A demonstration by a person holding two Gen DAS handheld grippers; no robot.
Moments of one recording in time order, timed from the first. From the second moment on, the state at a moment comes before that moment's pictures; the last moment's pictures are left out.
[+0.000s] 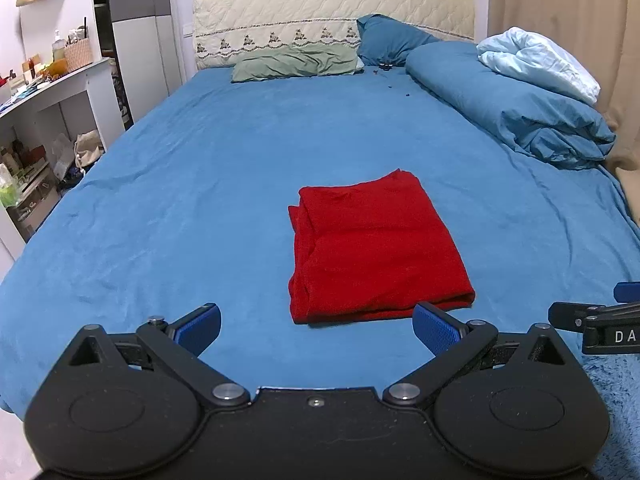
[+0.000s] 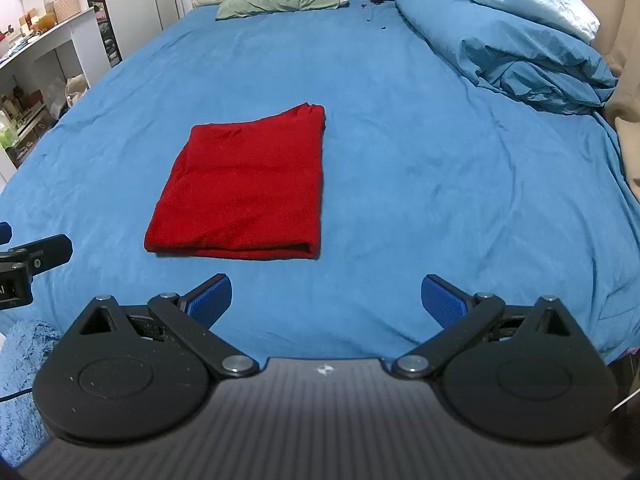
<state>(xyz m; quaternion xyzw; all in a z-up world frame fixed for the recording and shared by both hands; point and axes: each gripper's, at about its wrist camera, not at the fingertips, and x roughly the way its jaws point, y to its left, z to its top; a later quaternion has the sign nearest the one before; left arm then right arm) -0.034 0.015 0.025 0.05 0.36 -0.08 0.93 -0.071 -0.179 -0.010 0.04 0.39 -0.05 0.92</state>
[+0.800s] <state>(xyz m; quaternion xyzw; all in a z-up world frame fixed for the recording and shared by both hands) -0.038 0.018 0.027 0.05 0.35 -0.08 0.93 -0.073 -0.180 -0.011 0.04 0.39 -0.05 0.92</state>
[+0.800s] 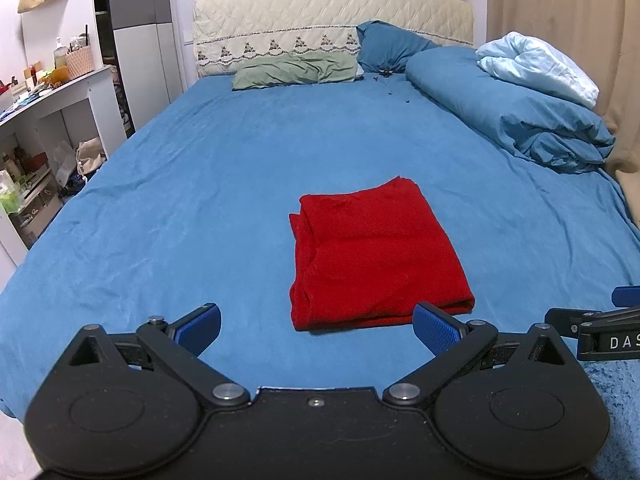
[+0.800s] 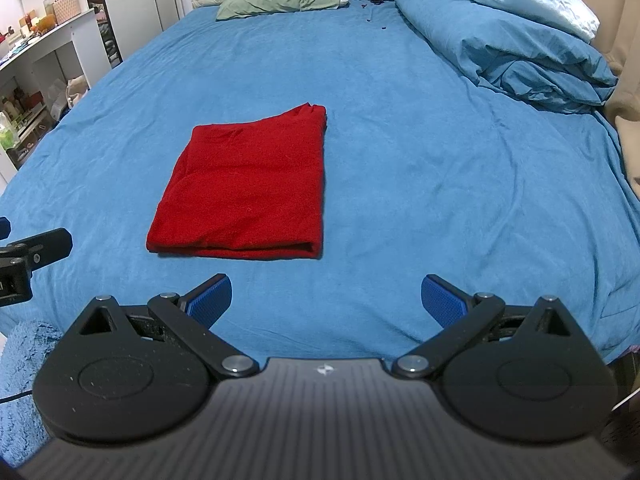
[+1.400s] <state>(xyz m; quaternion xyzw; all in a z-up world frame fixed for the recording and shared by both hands) -0.040 0.016 0.029 0.05 0.34 -0.07 0.94 -0.075 -0.169 -0.007 0.04 0.38 -0.05 0.92</state>
